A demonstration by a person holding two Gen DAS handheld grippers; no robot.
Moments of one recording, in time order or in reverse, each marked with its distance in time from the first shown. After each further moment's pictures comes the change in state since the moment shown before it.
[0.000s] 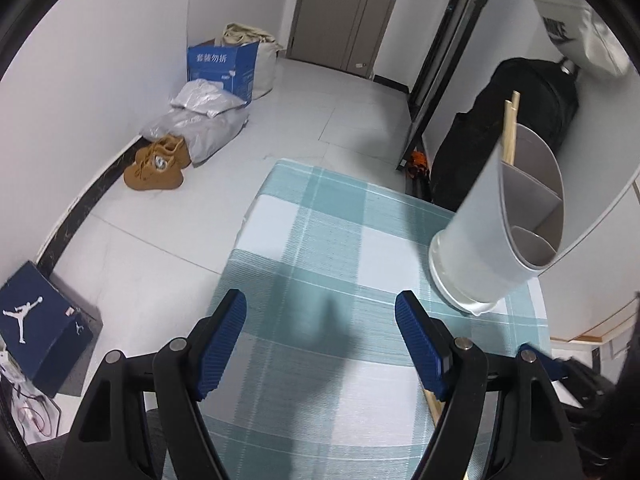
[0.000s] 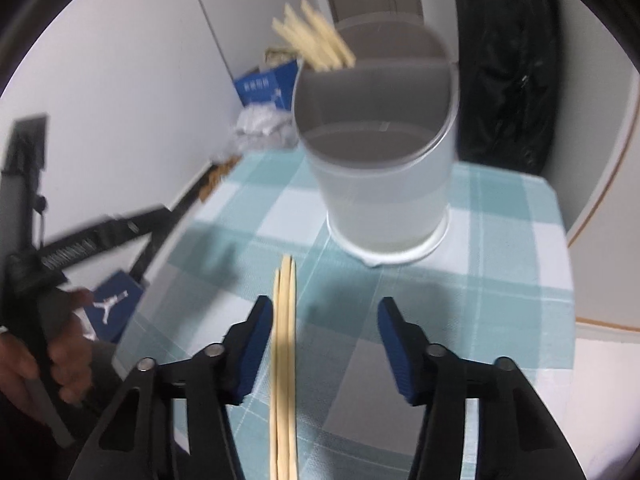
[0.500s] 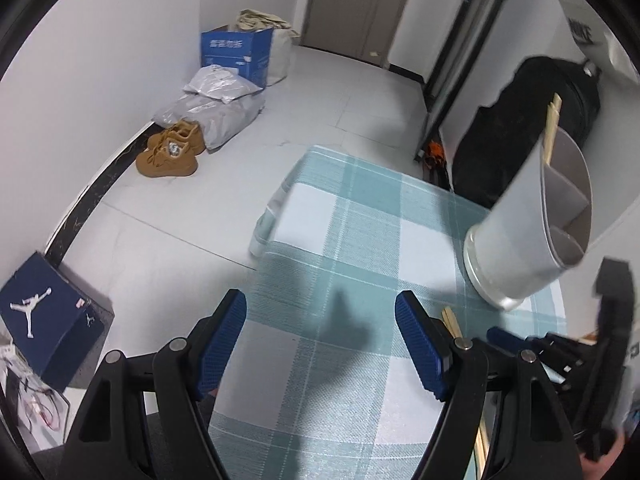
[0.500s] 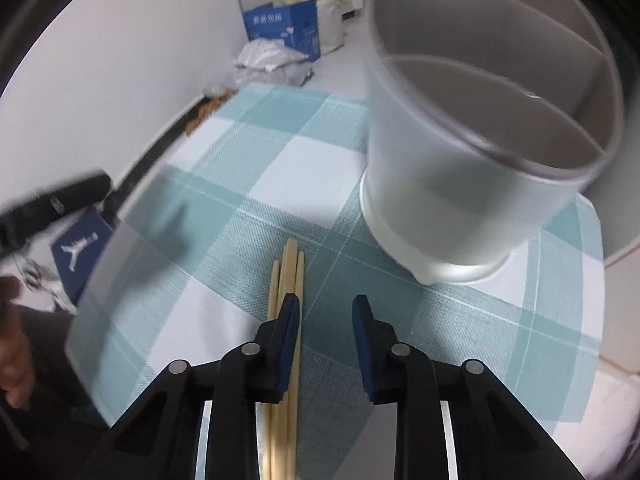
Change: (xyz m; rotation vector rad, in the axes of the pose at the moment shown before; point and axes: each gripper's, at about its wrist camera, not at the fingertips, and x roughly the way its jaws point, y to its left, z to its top) left arm 0.009 0.026 0.006 -0.026 0.047 0.041; right arm 0.071 0.031 0.020 -0.160 0.199 -0.097
